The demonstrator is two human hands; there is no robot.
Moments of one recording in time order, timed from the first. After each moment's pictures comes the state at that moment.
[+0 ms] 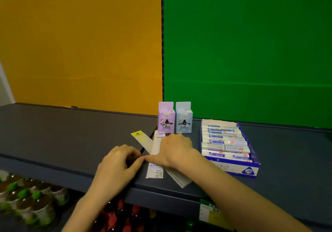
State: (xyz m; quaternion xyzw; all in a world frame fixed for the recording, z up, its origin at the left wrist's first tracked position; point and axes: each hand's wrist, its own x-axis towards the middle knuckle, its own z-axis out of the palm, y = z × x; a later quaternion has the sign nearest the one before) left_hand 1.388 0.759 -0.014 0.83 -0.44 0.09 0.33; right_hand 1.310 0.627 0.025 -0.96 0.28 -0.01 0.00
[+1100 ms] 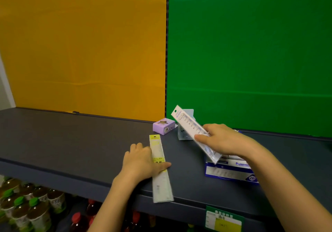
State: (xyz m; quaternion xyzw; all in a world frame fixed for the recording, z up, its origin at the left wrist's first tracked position) left_hand 1.390 0.706 0.002 0.91 -0.39 0.00 0.12; right_hand 1.234 0.588 0.080 -0.94 0.30 -0.08 0.15
